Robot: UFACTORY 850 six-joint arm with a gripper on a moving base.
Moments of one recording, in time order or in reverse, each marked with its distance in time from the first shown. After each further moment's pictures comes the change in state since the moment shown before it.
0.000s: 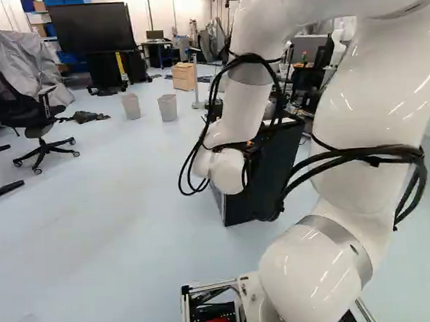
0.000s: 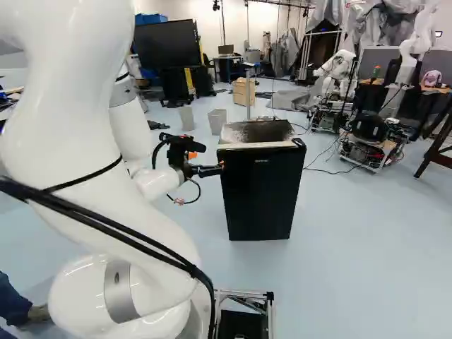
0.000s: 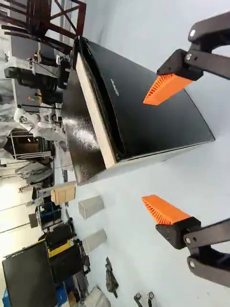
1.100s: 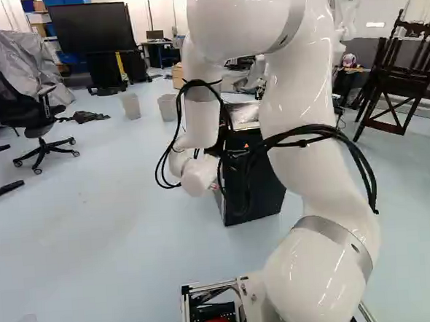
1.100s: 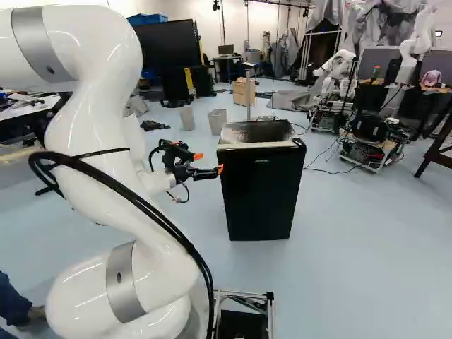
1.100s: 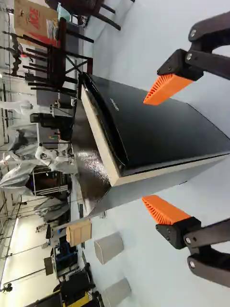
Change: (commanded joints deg) arm 7.3 -19.1 -14.3 21.5 10.7 0.0
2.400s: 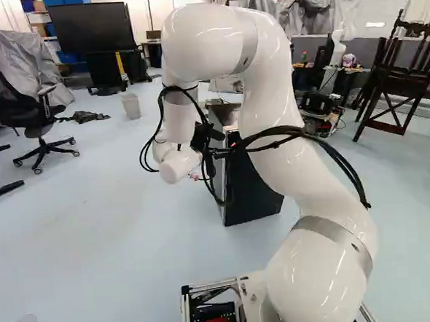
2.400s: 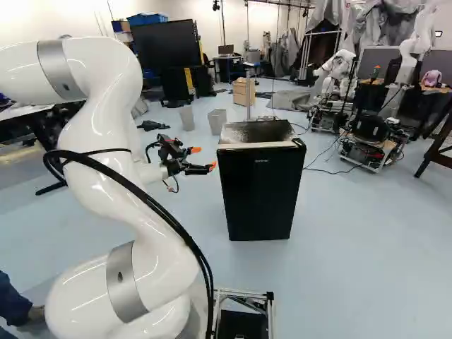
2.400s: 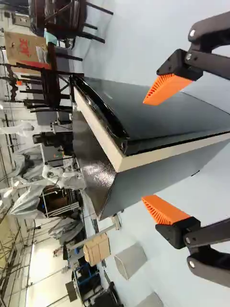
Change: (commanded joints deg) arm 2.9 -9.3 -15.7 12.9 0.1 0.0
